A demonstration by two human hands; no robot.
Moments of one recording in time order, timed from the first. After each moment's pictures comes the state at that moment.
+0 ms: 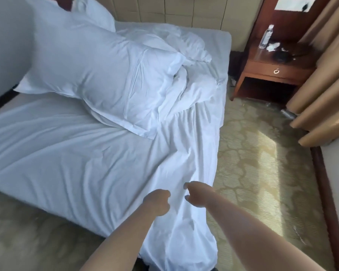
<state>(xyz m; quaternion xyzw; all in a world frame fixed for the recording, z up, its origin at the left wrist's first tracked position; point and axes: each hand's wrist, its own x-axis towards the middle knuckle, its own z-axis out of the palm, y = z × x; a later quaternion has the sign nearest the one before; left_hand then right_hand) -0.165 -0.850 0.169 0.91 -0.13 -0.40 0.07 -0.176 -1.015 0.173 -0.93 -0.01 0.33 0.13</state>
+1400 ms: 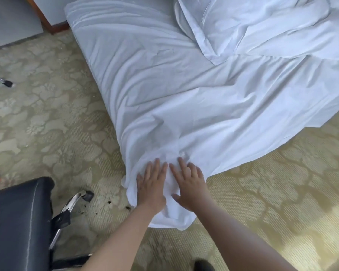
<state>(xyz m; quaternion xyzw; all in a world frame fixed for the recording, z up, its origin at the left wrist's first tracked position) -0.383 -0.961 -0.072 0.94 0.27 -0.18 0.13 -0.298 -1.075 -0.100 -0.89 -0.44 0.07 0.03</state>
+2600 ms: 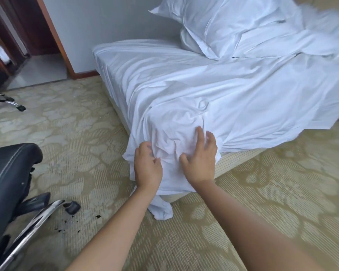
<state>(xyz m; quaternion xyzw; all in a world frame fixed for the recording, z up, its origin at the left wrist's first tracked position) -0.449 -0.959 -0.226 0.80 0.33 0.35 0.37 -0.372 -1.062 -0.229 -0.86 -0.24 -0.12 0.43</state>
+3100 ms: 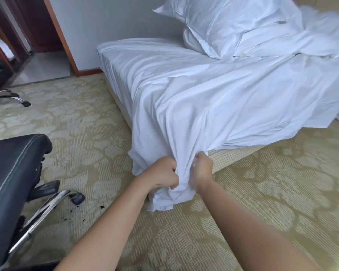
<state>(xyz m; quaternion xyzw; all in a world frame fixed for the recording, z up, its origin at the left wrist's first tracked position) -0.480 -0.982 -0.193 0.91 0.19 -0.08 0.37 -0.394 -1.067 -0.234 -0.59 0.14 0.20 0.77</state>
